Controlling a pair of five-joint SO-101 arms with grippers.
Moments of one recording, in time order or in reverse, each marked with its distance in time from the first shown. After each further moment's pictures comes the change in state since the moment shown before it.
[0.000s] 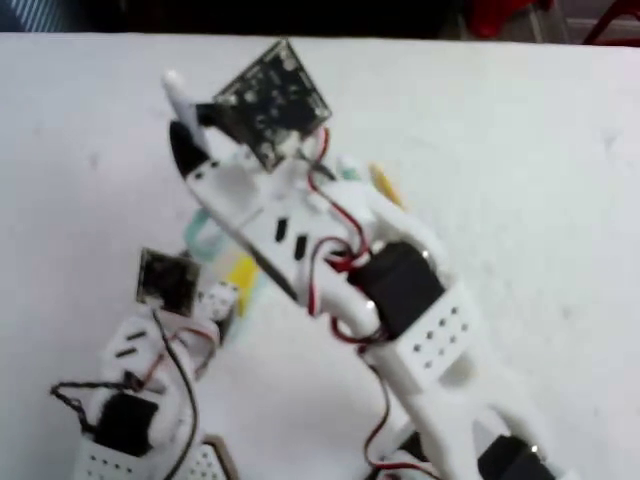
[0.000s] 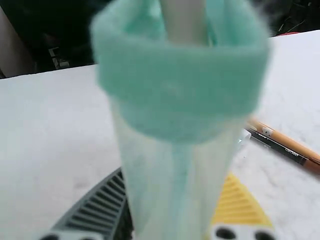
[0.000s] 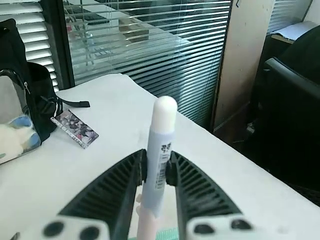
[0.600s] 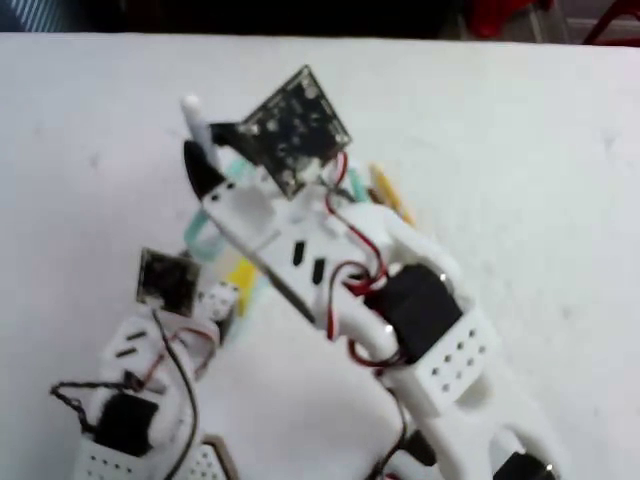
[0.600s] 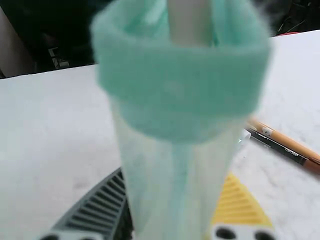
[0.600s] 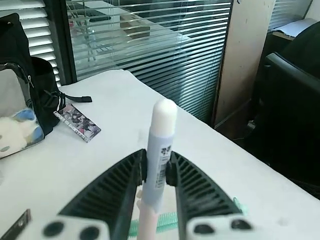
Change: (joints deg) left arm 0.0 0.0 0.0 0.0 0.0; right arm -0.2 -5.2 5.6 0.0 -0.2
